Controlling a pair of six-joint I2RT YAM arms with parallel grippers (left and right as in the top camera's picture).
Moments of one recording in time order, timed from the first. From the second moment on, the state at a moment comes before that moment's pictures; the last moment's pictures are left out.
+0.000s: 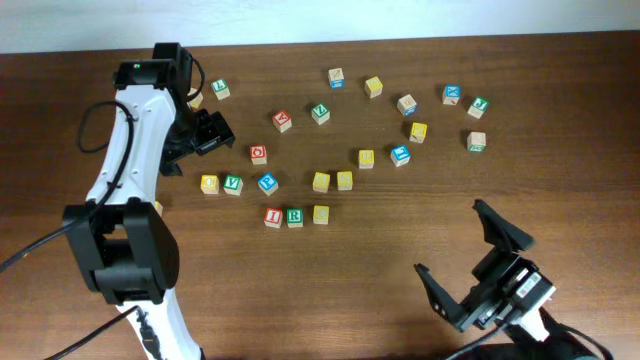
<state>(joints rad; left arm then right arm) -0.02 2.08 1.91 -1.37 0.03 -0.51 0.01 0.10 0.25 0.41 -0.72 0.19</state>
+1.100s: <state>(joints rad) -0.02 2.09 1.90 -1.34 0.04 -0.51 0.01 1.33 1.32 -1.01 -0.69 -0.02</state>
